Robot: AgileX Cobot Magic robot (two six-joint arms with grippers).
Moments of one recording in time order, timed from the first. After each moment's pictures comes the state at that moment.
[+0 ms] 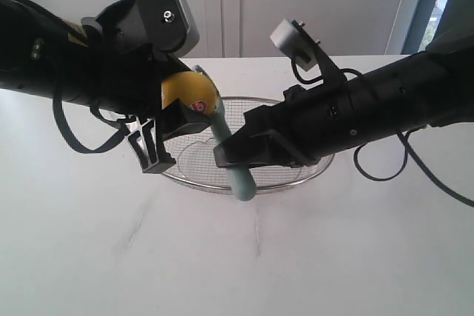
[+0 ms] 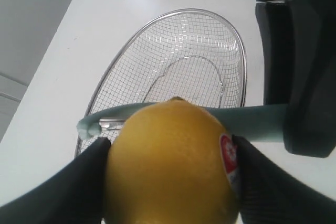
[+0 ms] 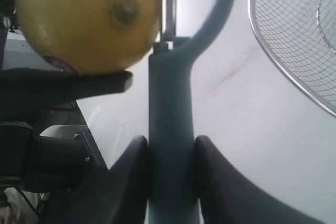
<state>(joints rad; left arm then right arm) -0.73 1.32 -1.04 -0.26 0.45 0.87 0.36 1.53 -0.93 1.25 0.95 -0.95</state>
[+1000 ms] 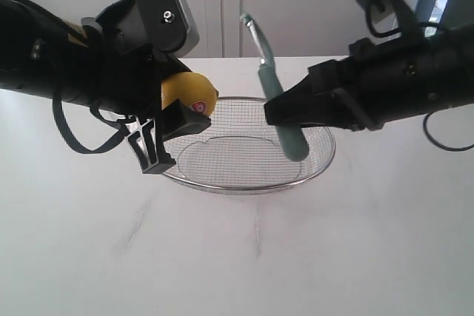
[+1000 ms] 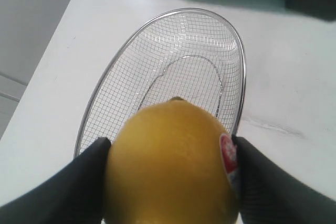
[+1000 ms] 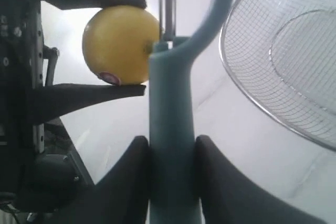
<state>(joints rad) -0.73 1.32 -1.04 -0.26 0.45 0.87 0.20 1.33 -0.93 1.16 1.00 -0.88</state>
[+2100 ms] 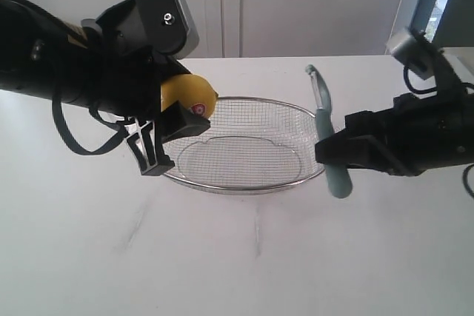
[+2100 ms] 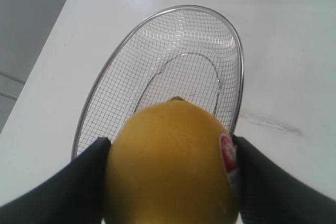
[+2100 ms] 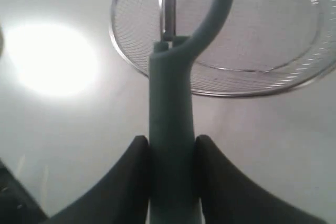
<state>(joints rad) -0.73 1.32 -1.04 -0.26 0.46 0.87 0.06 1.33 -0.74 1.15 0.88 -0.92</state>
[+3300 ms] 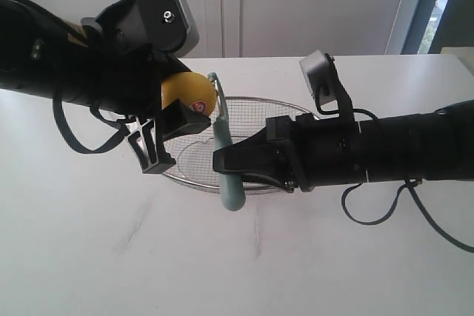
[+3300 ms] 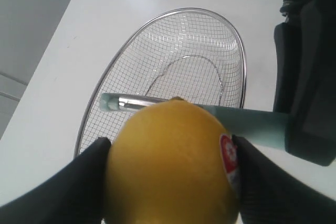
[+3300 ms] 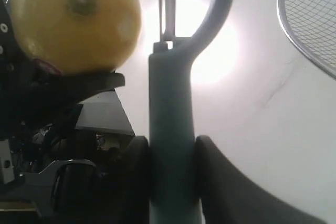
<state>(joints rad) -0.73 1.32 -1.04 -0.26 0.45 0.87 0.31 1.61 -0.72 1.70 1.07 -1.26</state>
